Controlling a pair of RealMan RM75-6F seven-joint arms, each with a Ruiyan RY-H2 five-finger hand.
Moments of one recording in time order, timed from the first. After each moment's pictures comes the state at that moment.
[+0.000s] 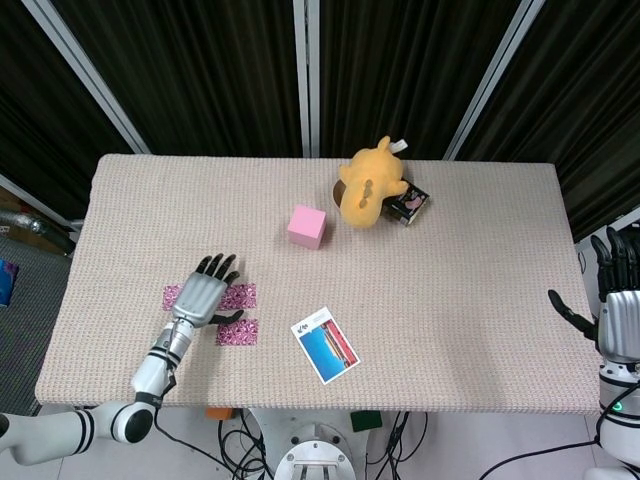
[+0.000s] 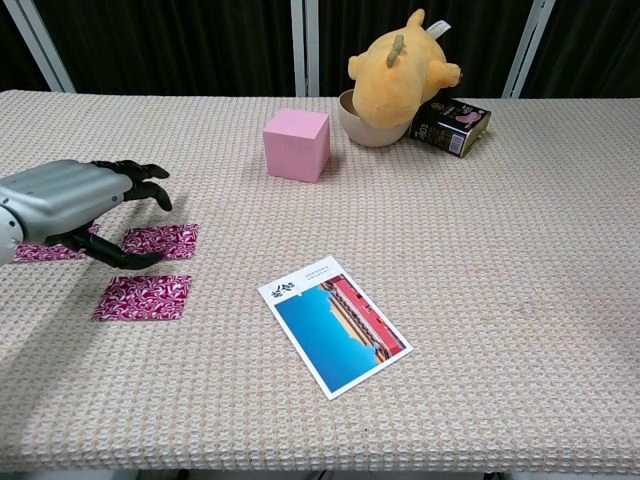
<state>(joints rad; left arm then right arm) -0.58 -1.61 -0.07 -1.43 1.13 1.03 0.58 0.14 -1.32 0.20 -1.30 -1.54 1.71 0.20</state>
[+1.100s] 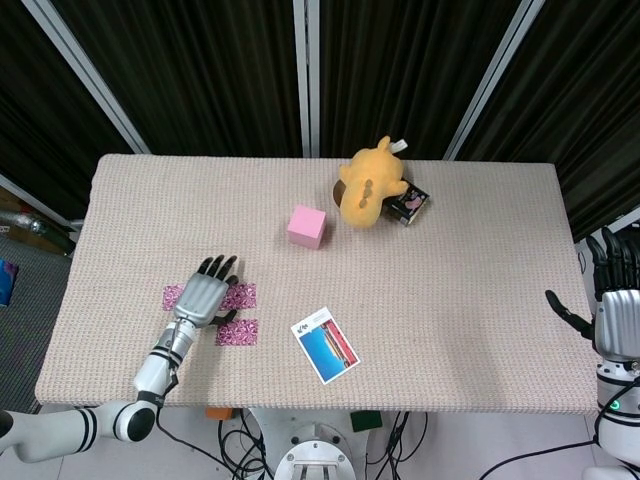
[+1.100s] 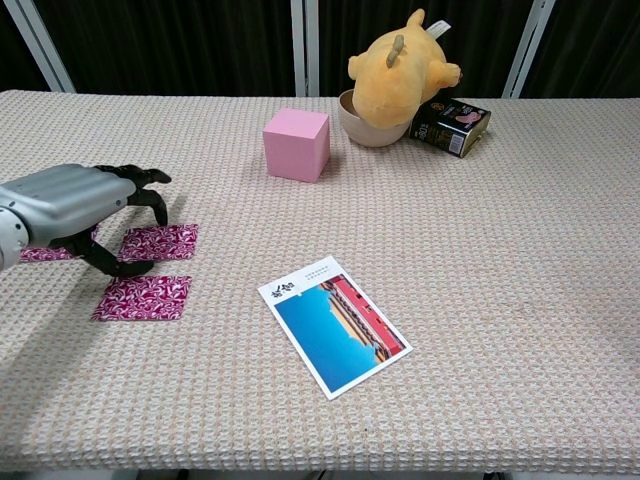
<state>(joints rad) -0.60 -1.61 -0.07 -1.43 1.10 1.03 0.59 0.15 -1.33 0.20 -1.29 -1.54 1.70 0.20</state>
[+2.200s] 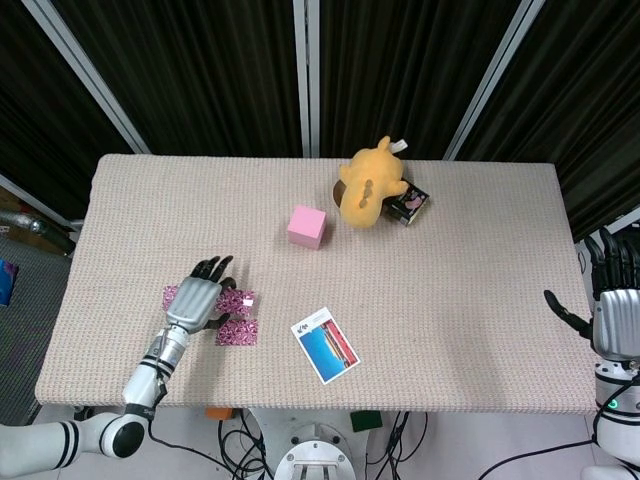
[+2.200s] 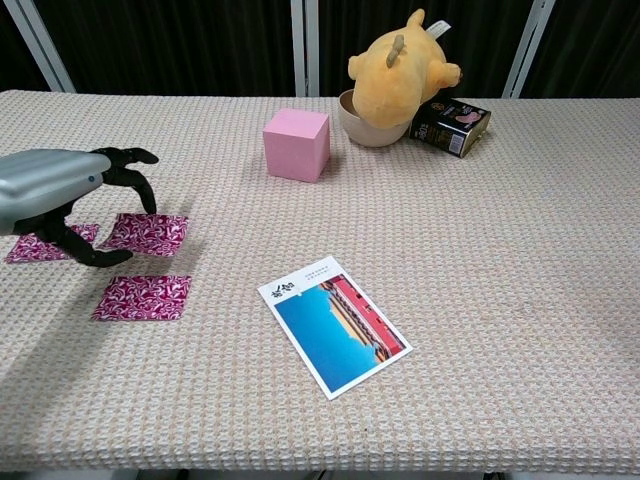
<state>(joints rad) -0.54 -1.52 -0.07 -1.63 1.12 1.11 0.50 0.15 -1.33 0.20 -1.29 -1.53 1.69 0.20</state>
